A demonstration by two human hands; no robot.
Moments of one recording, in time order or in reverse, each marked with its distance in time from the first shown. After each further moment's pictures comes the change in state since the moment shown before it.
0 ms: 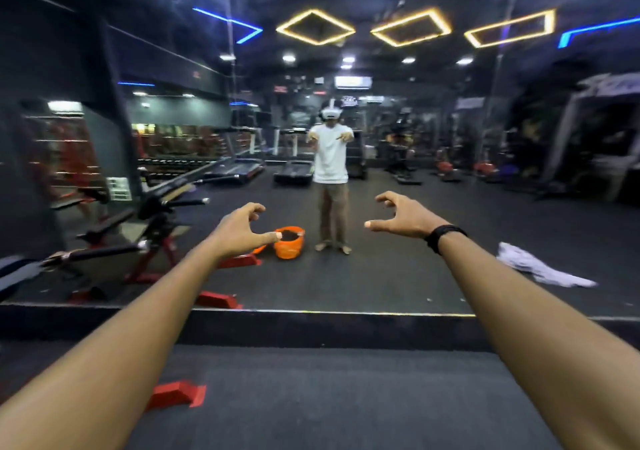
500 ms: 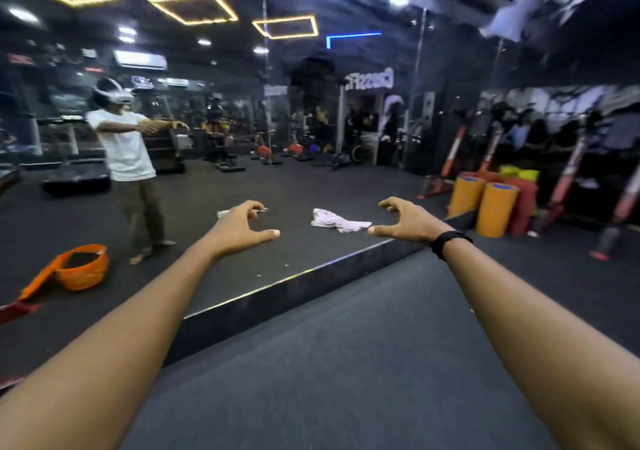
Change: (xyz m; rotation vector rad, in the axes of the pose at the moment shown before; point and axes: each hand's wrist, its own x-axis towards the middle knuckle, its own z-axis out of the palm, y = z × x) left_hand -0.036 0.269 0.218 -0.174 -0.389 0.473; right_hand -0.286 0.197 -0.177 -0.123 0.293 0.545
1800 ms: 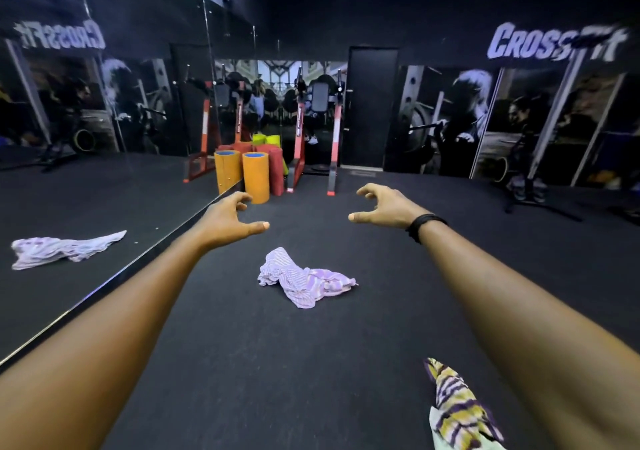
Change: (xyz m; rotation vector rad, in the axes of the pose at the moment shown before) left_hand 0.203 0.398 0.436 -0.264 -0.518 0.541; right_hand -0.116 0.413 -0.256 -0.150 0.378 0.670
